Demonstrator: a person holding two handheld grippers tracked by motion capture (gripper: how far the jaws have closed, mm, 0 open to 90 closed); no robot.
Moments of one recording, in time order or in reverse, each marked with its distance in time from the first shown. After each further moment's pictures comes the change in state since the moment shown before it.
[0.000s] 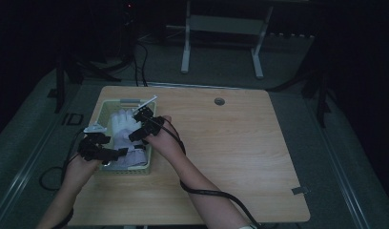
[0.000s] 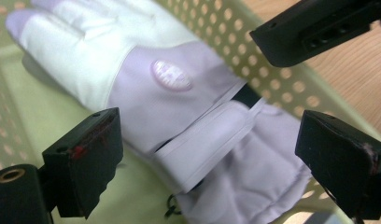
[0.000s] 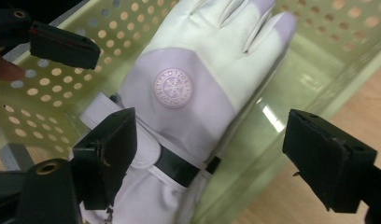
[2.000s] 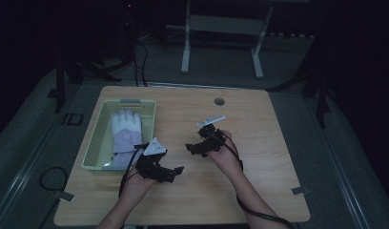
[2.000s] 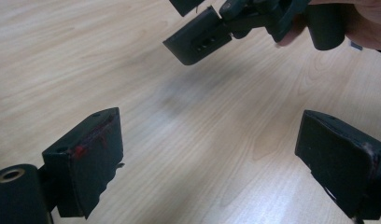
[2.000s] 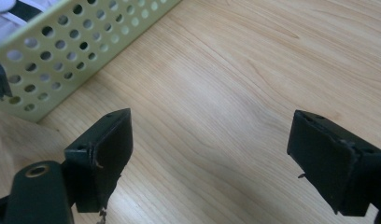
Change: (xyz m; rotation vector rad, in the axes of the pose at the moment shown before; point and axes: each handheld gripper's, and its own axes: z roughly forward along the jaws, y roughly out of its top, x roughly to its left) left arm -0.152 0.012 0.067 -0.088 -0.210 0.163; right arm -0.105 -0.138 -0.076 -0.103 -0.105 0.046
